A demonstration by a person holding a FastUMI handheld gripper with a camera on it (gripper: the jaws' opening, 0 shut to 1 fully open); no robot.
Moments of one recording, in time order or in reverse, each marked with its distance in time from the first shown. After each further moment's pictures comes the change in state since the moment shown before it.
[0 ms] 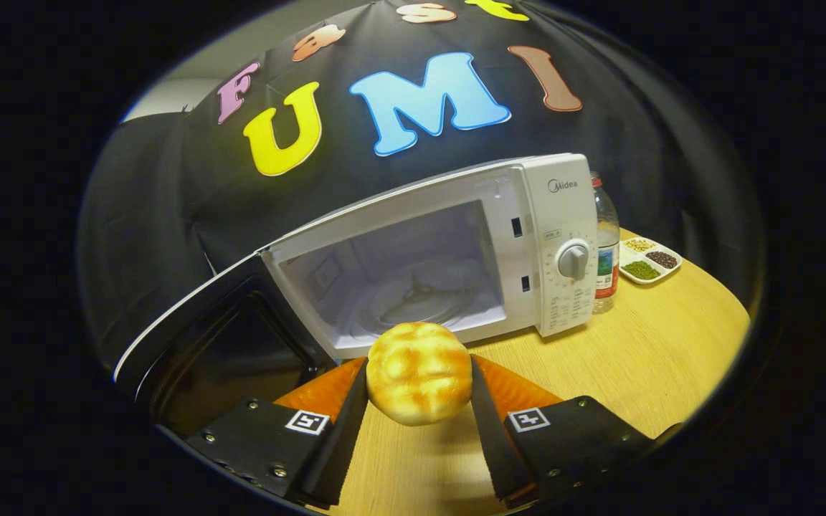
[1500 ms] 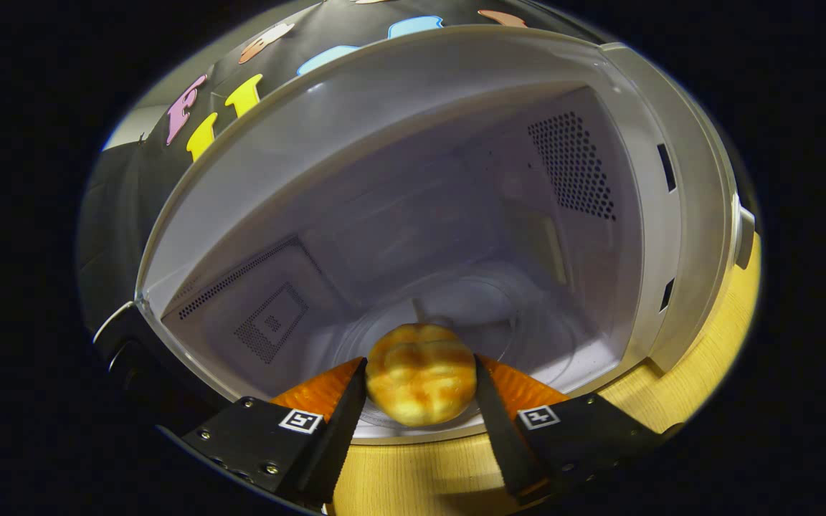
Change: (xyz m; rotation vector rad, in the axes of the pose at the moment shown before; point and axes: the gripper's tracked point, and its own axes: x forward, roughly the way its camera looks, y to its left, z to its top) arm 0.179 0.012 0.012 0.138 -0.033 -0.023
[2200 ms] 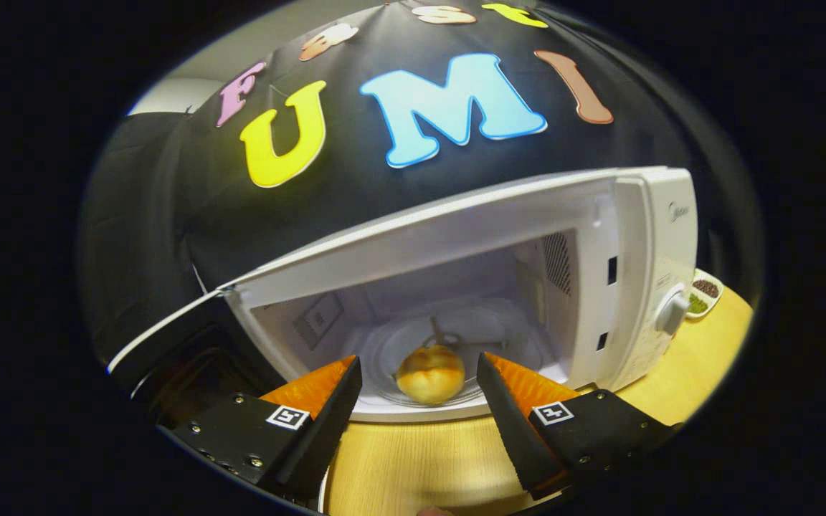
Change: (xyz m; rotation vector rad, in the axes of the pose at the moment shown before) arm -0.101 0.027 0.035 -0.202 -0.086 0.045
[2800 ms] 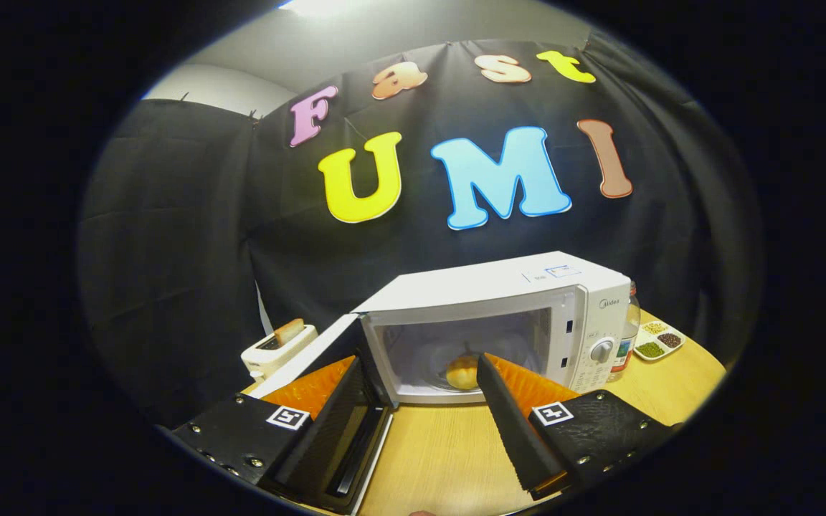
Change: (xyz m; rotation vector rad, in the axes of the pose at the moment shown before) arm -0.168 0.074 0.048 -0.126 -0.124 0.113
